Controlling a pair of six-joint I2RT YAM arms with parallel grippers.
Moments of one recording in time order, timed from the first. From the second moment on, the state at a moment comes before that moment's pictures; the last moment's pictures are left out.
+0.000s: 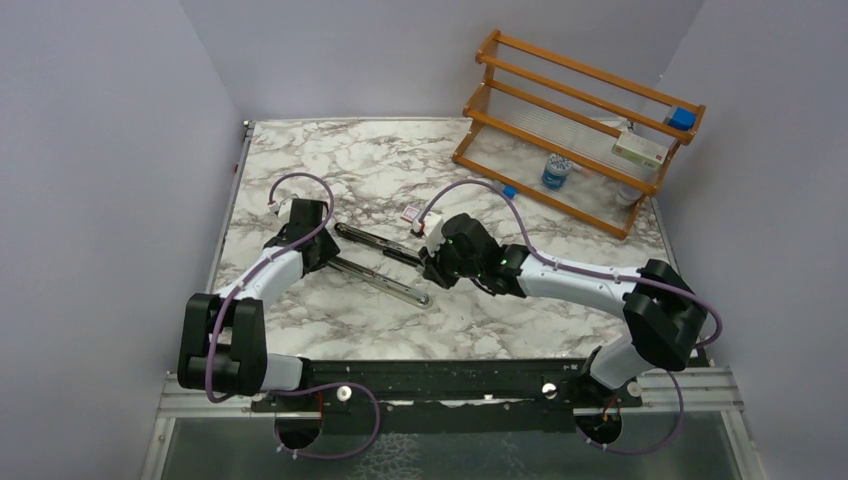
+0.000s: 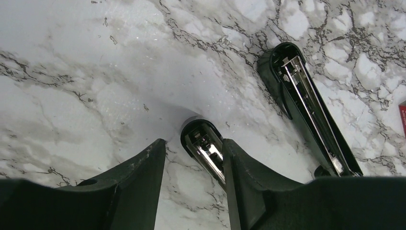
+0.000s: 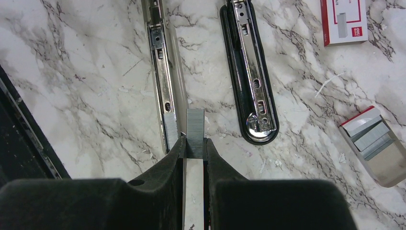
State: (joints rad) left arm -0.12 1.36 0.70 -0.29 -0.22 -0.65; right arm 0.94 1.54 0.95 -0.06 -0.08 -0.01
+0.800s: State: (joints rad) left arm -0.12 1.37 0.67 -0.22 -0.22 -0.67; right arm 0.94 1.61 1.05 -0.11 -0.21 -0.12
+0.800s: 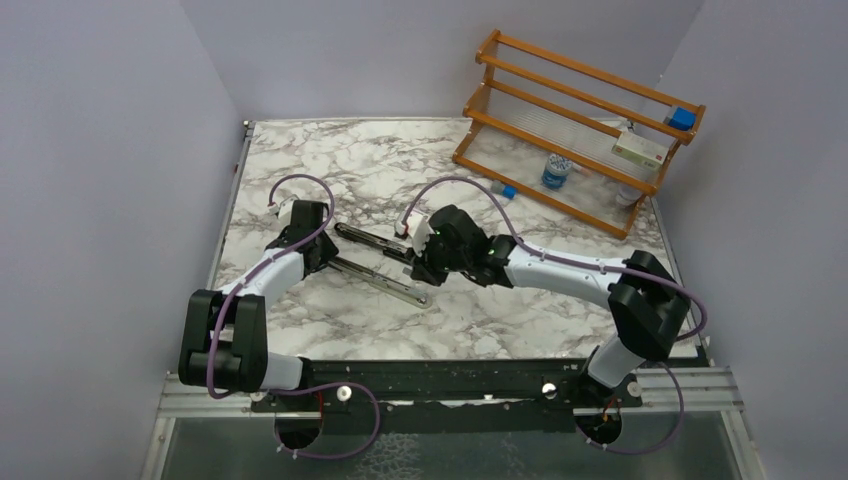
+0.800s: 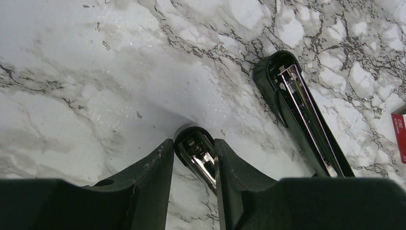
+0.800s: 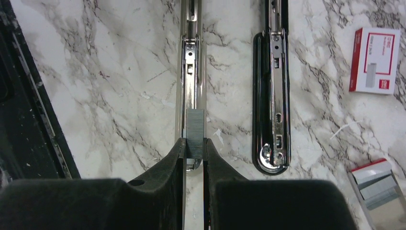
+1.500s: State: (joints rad) left arm -0.12 1.38 0.67 -0.21 -0.22 -0.67; right arm 0.98 1.82 1.23 -0.27 -0.24 -0.20
